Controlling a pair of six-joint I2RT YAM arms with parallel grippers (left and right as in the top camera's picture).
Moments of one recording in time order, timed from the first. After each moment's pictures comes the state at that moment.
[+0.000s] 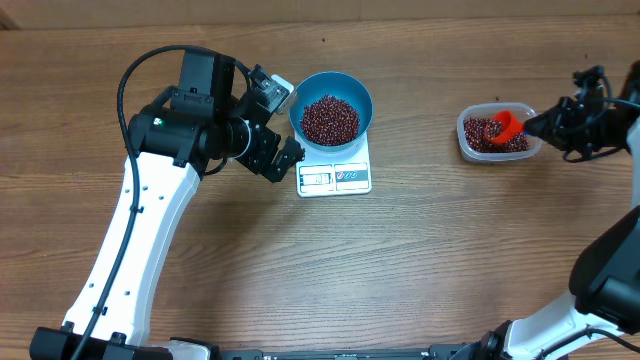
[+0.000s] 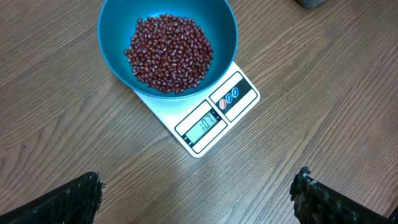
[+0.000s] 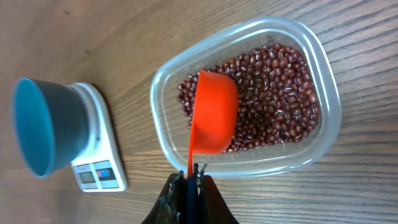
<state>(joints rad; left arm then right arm) -0.23 1.53 1.51 -1.03 0.36 0.32 -0.47 1.86 1.58 -1.06 -0.62 -0.07</state>
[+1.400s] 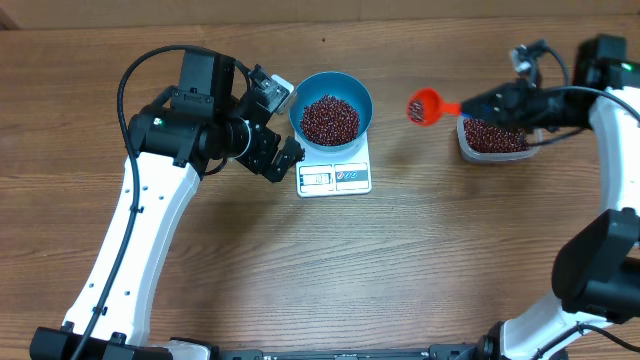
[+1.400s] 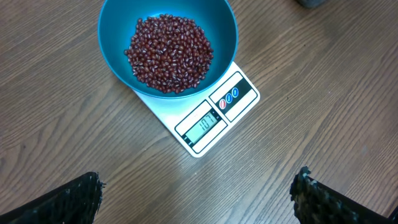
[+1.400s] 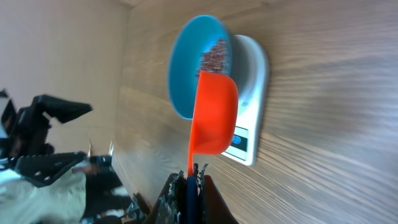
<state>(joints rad) -0.23 1.53 1.51 -1.03 0.36 0.32 -0.24 1.86 1.70 -1.25 -1.02 -0.22</state>
